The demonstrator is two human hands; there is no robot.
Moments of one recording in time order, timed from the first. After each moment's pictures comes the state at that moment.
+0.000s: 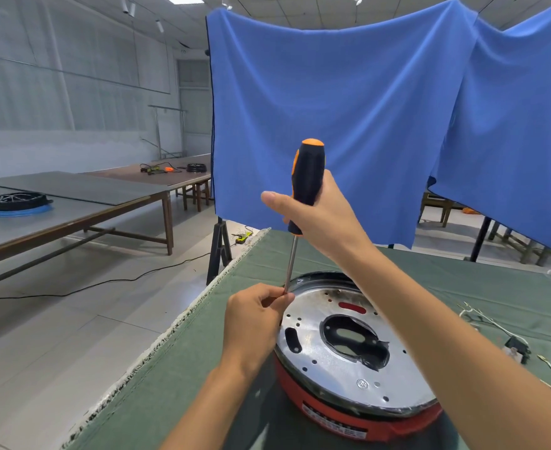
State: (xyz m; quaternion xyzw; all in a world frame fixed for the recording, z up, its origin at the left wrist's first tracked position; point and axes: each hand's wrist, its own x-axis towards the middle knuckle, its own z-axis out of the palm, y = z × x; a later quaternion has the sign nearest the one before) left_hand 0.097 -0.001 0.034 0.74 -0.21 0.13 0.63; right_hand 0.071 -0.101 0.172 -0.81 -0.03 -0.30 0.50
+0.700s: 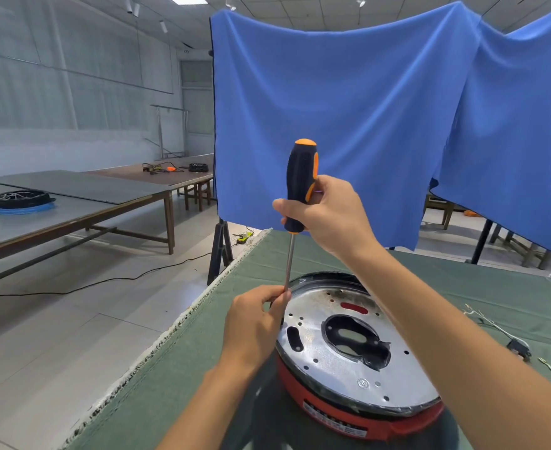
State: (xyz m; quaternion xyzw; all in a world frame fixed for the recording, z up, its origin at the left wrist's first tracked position) left_hand 0.101 0.004 0.028 0.77 -0.26 0.16 0.56; right_hand 0.068 -0.102 0.176 -0.83 0.00 -0.31 0.47
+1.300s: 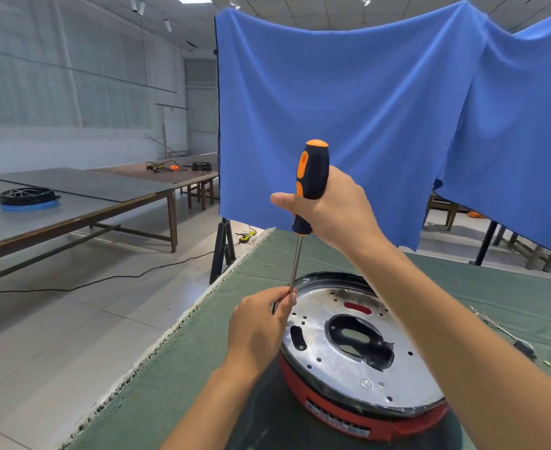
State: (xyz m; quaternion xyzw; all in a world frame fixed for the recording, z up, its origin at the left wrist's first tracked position) left_hand 0.098 0.005 0.026 0.79 -0.28 0.14 0.52; right_hand 0.067 -0.100 0.185 -0.88 0.05 -0.30 0.37
